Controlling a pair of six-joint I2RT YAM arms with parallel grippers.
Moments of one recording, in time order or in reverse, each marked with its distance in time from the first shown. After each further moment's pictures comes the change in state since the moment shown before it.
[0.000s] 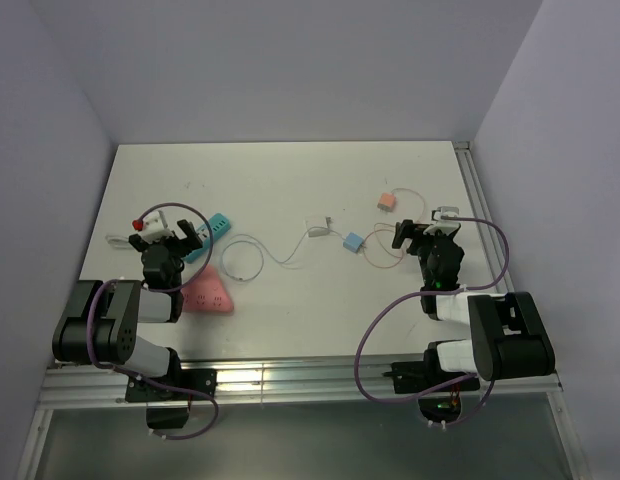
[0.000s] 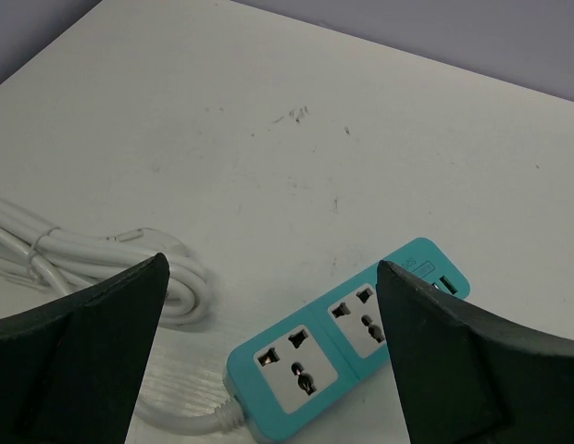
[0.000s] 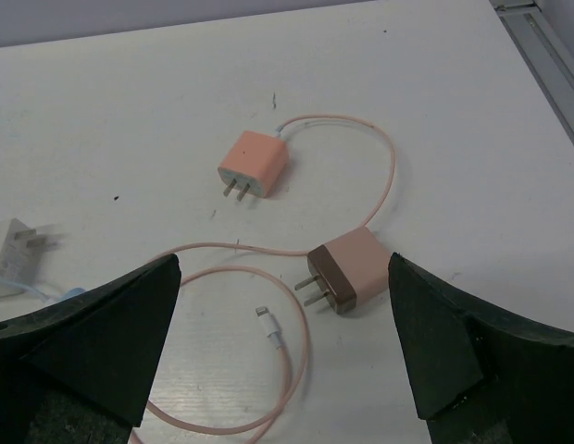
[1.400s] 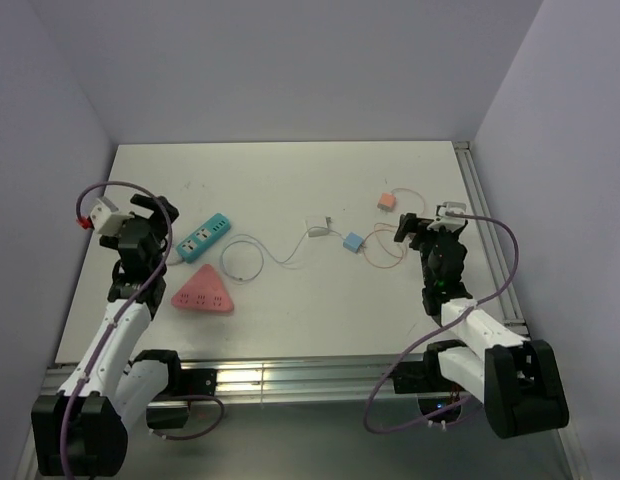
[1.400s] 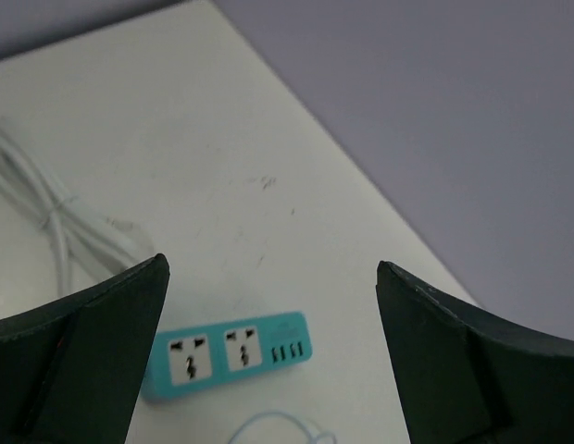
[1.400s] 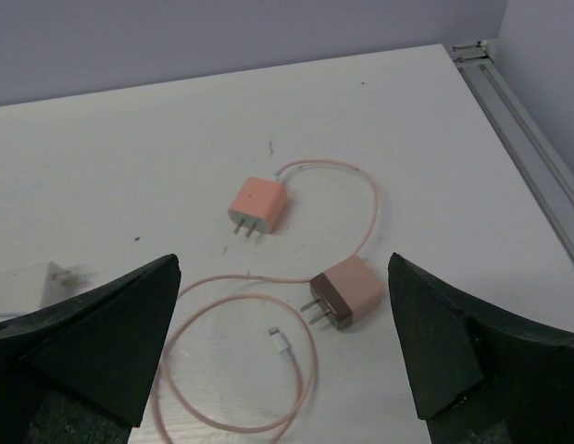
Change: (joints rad) left arm -0.016 -0.589 0.296 -0.922 -0.235 -0.516; right arm 0.070 -0.276 0.055 -0.286 0.141 -0.004
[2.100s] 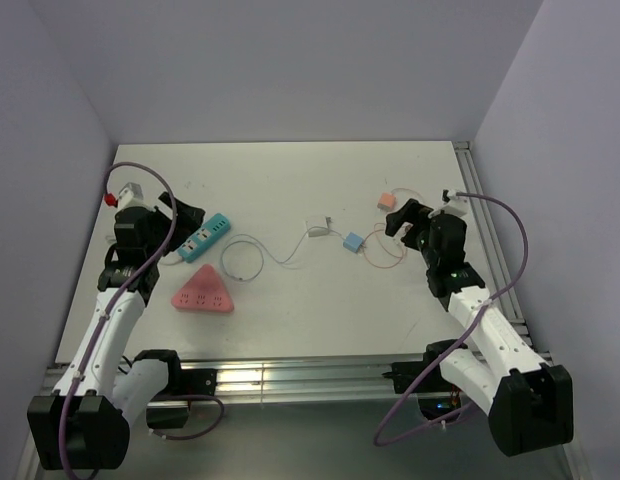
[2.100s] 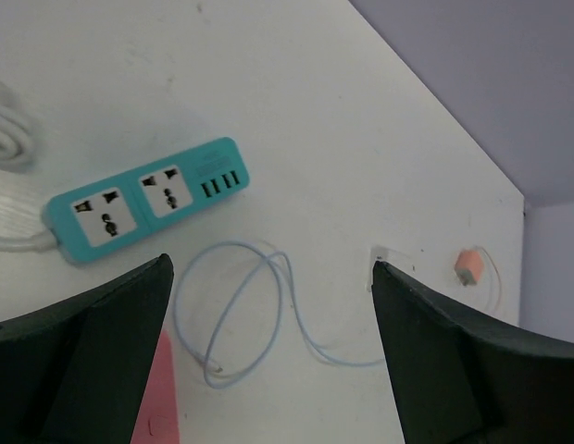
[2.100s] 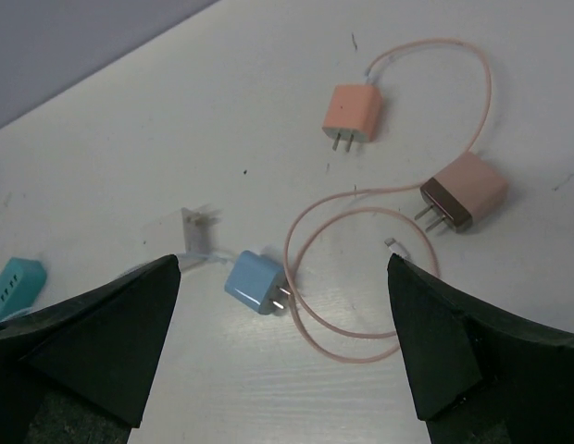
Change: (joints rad) left arm 0.024 0.042 0.183 -0.452 0.486 -0.042; right arm 0.037 -0.129 0.257 -0.637 -0.110 0.402
